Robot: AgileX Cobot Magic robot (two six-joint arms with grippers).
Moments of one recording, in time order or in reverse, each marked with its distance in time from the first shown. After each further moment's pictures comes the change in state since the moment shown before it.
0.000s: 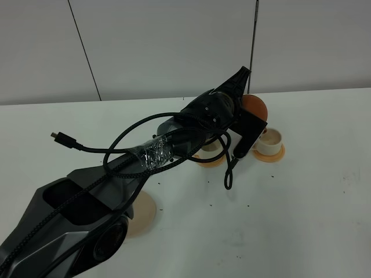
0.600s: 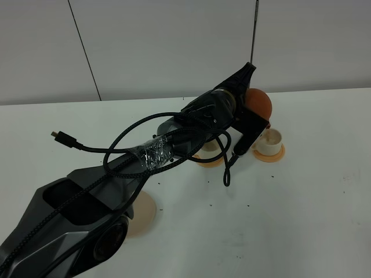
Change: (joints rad) left arm -0.001 0.000 0.000 0.049 -0.060 0.001; right arm 0.000 0.000 0.000 0.000 0.000 0.001
